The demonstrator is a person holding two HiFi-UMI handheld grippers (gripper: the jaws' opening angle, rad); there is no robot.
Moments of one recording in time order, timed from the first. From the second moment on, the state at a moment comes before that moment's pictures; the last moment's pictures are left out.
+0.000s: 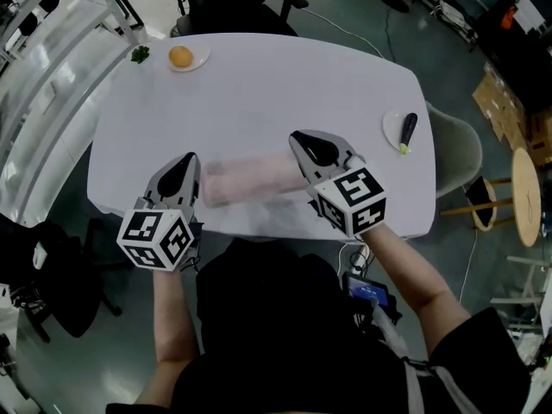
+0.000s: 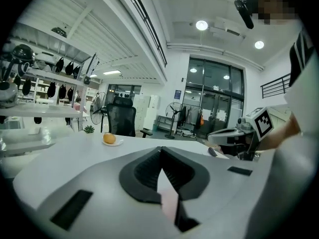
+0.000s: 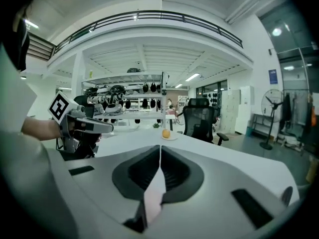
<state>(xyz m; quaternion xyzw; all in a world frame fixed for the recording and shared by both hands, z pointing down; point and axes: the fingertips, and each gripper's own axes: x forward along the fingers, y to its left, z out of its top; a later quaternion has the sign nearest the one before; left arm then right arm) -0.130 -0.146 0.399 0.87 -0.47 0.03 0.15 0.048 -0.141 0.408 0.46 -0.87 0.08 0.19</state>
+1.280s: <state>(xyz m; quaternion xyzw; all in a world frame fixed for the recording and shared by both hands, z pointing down) -0.128 -0.151 0.385 0.89 -0.45 0.04 0.09 0.042 -0.146 0.409 0.44 -0.88 0.07 0.18</state>
